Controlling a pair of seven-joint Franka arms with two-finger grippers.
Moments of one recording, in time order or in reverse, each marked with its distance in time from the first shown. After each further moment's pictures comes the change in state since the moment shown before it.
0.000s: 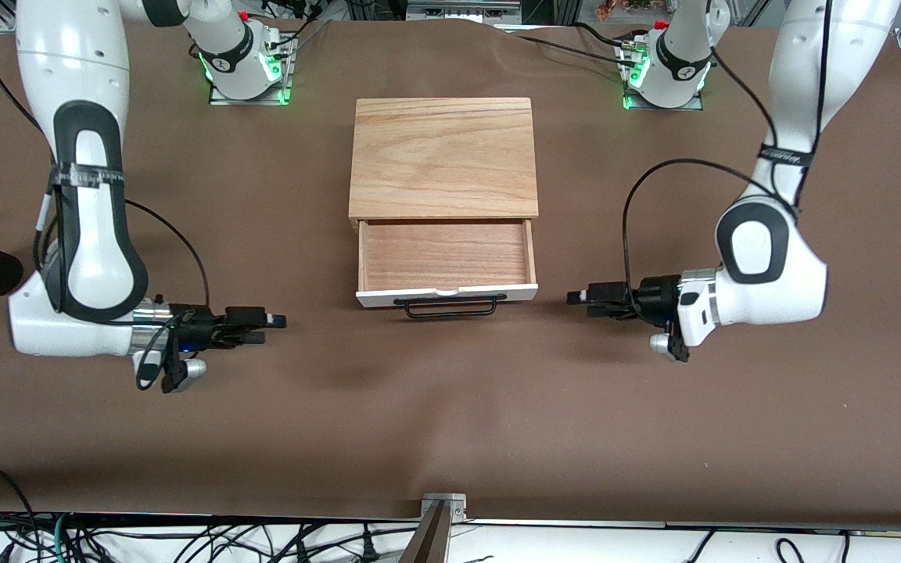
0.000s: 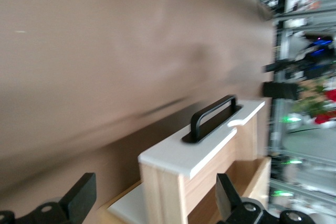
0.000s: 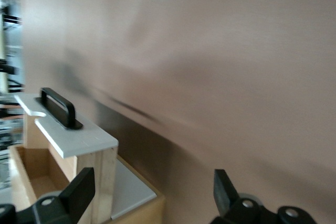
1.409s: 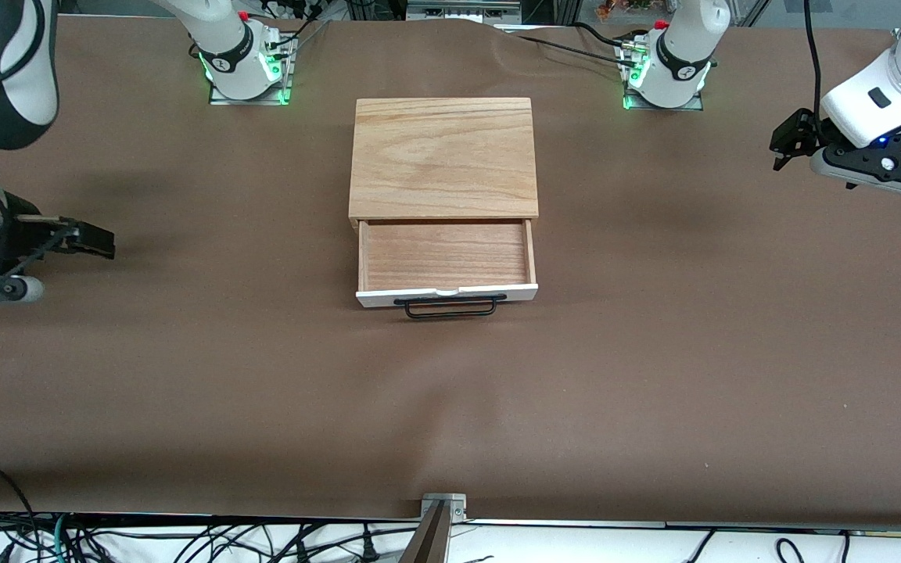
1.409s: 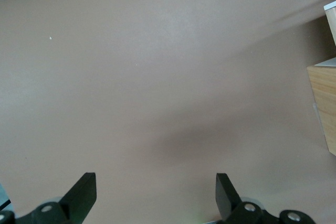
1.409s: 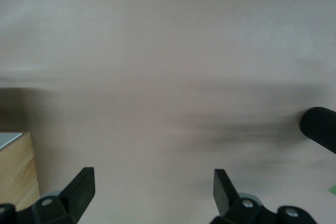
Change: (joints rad) left arm 0.004 -0.556 0.048 0.014 1.032 -0.452 -0.215; right arm 0.077 -0.342 -0.075 0.158 -0.888 -0.281 0.462
